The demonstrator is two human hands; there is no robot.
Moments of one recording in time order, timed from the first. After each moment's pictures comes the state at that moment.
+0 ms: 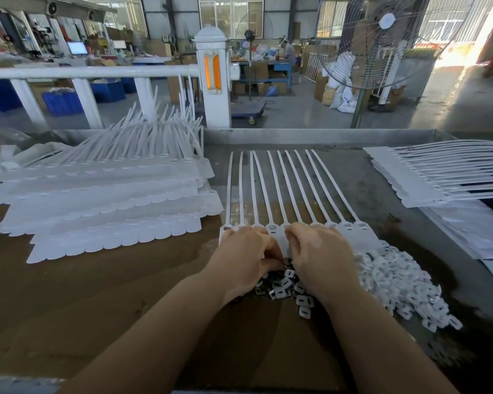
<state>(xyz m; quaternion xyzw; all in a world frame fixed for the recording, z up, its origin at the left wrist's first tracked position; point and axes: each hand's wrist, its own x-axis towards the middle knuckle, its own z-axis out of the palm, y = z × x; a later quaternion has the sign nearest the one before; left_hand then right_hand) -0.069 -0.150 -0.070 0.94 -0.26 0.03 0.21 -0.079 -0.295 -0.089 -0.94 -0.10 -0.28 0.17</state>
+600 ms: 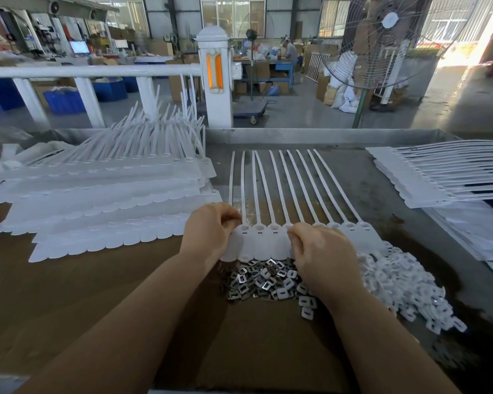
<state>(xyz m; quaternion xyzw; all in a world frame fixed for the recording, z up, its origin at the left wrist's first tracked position) -0.035 -0.118 -0.071 0.92 -0.04 0.12 0.37 -0.076 -0.295 -0.090 -0.93 -0.10 -0.29 0.18</state>
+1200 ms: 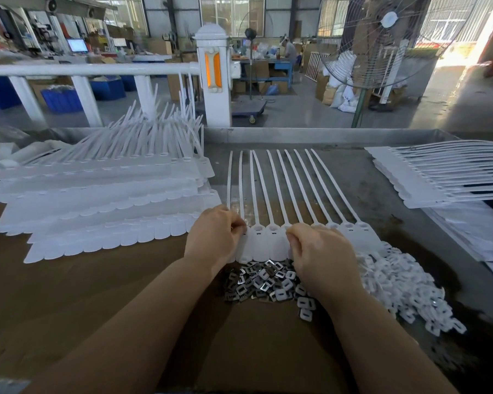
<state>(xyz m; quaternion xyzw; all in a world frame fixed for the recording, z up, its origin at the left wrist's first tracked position) -0.030 -0.124 -0.084 0.95 -0.08 0.16 0.26 -0.080 -0.295 -0.088 -0.93 -0.10 -0.30 0.18</state>
